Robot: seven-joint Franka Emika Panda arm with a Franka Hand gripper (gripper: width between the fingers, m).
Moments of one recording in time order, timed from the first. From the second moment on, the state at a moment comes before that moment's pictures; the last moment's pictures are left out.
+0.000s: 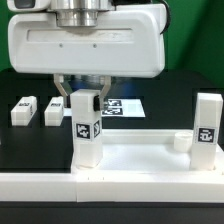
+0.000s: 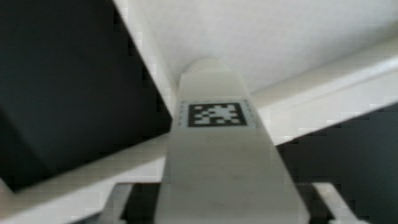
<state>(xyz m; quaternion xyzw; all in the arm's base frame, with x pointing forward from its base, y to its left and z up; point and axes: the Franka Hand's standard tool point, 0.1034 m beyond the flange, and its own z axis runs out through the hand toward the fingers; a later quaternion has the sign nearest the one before) 0.635 -0.058 0.111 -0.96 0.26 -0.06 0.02</state>
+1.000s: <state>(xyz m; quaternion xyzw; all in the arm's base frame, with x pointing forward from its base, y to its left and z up) 0.633 -0.058 0.109 -0.69 0.72 -0.03 0.07</state>
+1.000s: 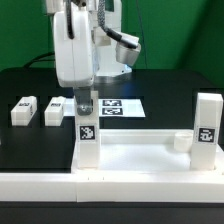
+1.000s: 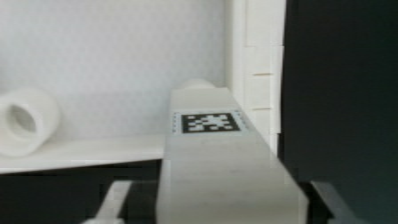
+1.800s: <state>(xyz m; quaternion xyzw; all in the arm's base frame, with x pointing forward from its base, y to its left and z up) 0.631 -0.061 0.106 -0.94 0.33 -0.04 0.03</state>
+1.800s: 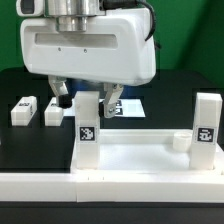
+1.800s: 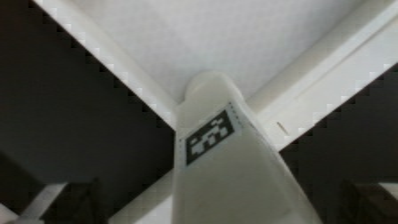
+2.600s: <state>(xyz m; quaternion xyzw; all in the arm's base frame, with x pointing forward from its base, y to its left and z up) 0.638 -0.060 0.113 -0.99 0.10 -0.05 -0.01</state>
